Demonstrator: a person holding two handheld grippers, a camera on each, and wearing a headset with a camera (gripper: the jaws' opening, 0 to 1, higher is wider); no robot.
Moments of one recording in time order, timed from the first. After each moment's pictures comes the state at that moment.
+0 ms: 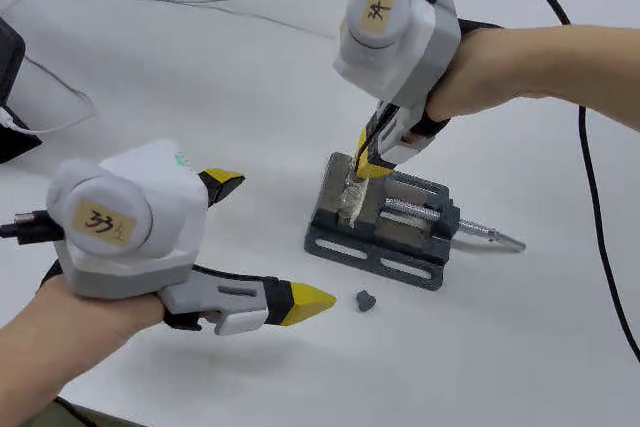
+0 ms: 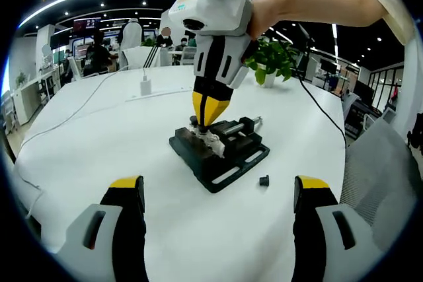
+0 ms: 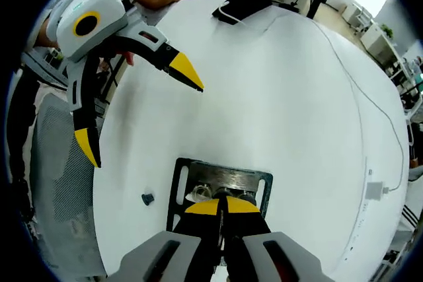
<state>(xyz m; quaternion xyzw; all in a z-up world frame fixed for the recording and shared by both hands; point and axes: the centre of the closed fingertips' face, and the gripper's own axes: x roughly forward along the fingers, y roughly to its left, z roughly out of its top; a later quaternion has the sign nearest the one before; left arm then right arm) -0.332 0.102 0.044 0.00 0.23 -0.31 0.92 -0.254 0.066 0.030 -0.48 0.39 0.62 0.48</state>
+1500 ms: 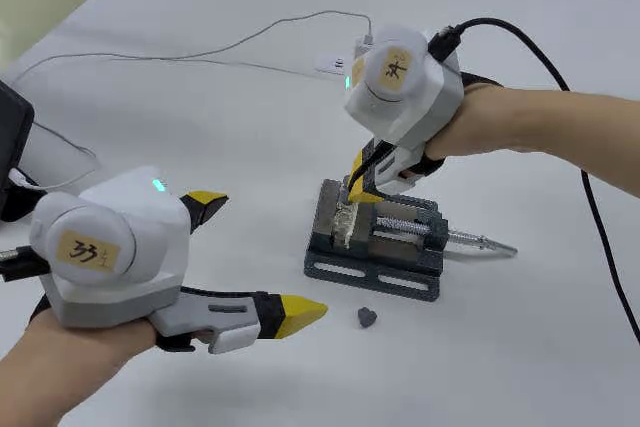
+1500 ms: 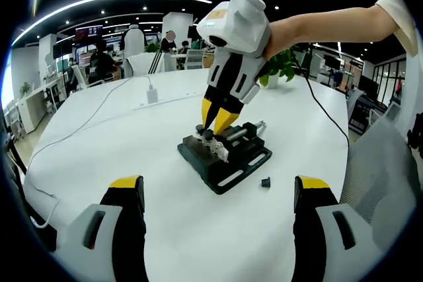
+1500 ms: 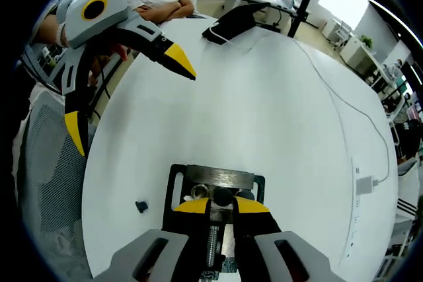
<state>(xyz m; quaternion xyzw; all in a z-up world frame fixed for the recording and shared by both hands) -0.335 0.112 0.061 0.02 0.22 -0.29 0.93 -0.246 0.066 0.030 -0.45 0.33 0.63 0.54</state>
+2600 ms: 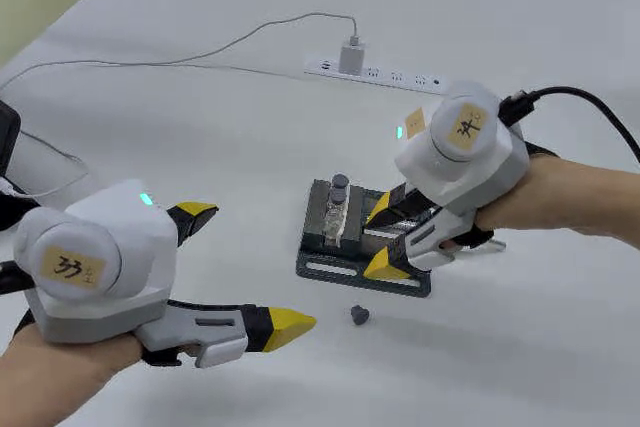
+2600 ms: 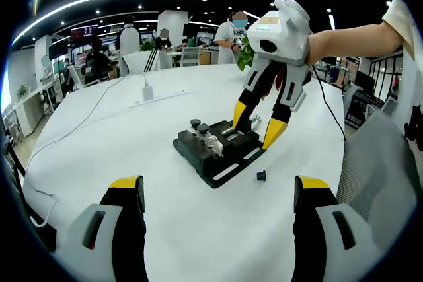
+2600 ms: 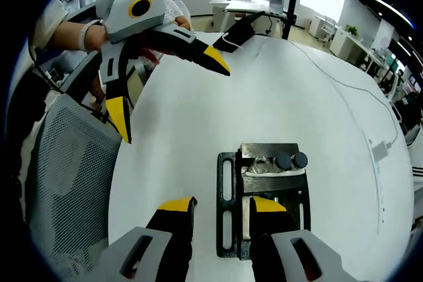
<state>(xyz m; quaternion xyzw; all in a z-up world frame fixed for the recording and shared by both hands) -0.345 0.109 0.055 0.03 0.23 -0.31 0.92 -0.316 0.023 0.026 -0.37 0.35 0.64 0.58</state>
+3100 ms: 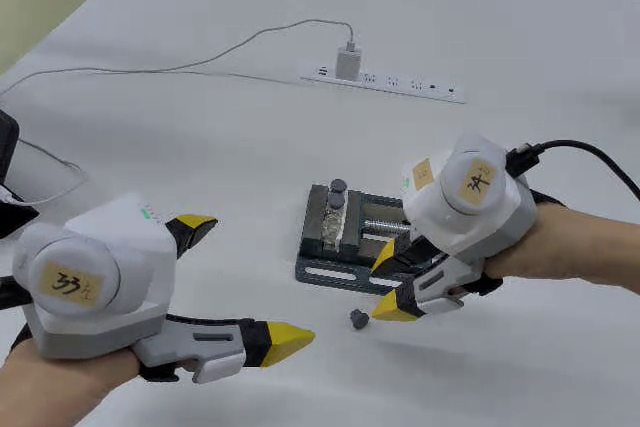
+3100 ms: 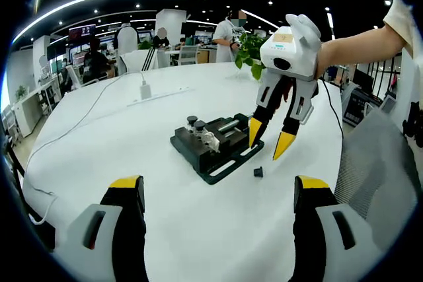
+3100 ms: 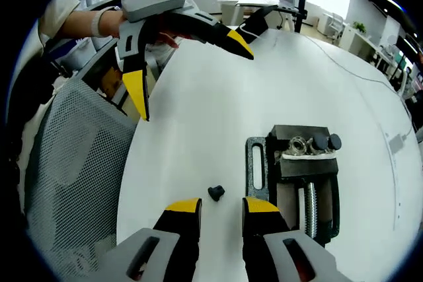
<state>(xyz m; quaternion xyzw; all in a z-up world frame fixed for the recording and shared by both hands) -0.350 0.109 0.052 0.03 0.23 -0.31 0.92 -0.346 0.010 0.001 -0.37 0.36 0.66 0.55</state>
